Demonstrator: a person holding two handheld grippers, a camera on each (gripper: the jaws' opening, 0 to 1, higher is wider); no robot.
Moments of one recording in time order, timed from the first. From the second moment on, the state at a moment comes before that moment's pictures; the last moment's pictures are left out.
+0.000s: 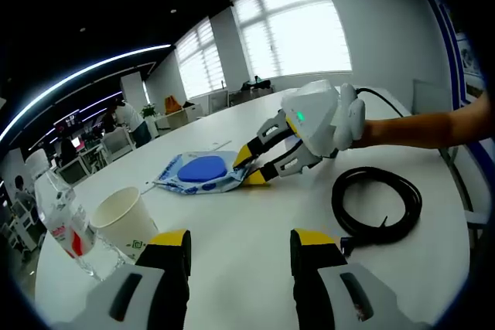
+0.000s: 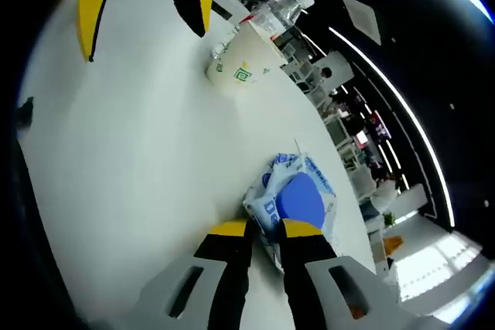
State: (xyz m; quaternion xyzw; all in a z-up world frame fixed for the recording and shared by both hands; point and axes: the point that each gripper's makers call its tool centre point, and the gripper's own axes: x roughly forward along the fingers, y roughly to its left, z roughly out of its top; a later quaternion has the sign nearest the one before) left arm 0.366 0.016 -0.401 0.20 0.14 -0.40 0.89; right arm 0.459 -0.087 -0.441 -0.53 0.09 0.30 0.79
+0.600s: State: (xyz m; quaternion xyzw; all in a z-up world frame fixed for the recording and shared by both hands) left arm 0.378 0.019 -0.403 0.24 0.13 -0.38 0.88; right arm 0.458 -0.084 -0.421 -0.65 0.01 0.27 0.71
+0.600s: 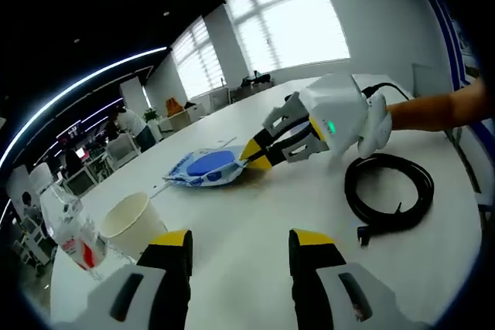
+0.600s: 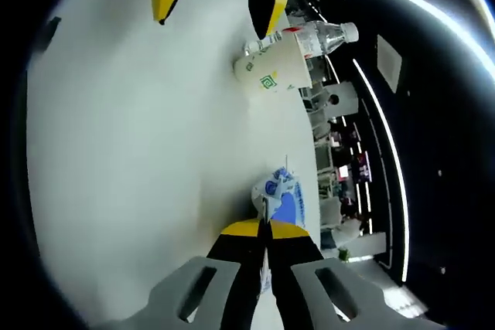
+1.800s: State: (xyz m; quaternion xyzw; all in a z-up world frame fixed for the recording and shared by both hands) left arm 0.450 -0.006 -0.398 0.56 0.03 -0.31 0.76; right arm 0.444 -0.097 -0.408 -0.67 -0.03 0.26 0.69
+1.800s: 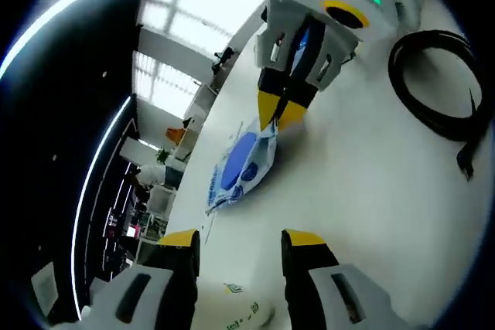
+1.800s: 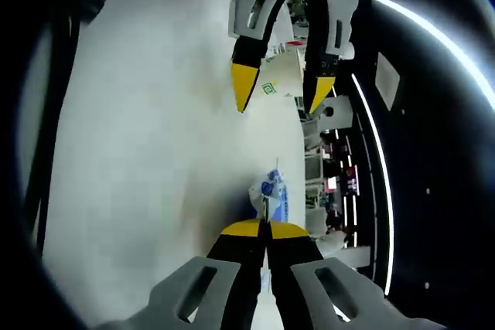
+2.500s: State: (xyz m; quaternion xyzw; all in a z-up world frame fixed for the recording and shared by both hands) left arm 0.491 -0.039 -0.404 0.70 -0.04 -0.29 0.65; right arm 0.433 -0.106 -0.406 -0.67 -0.04 0.27 0.69
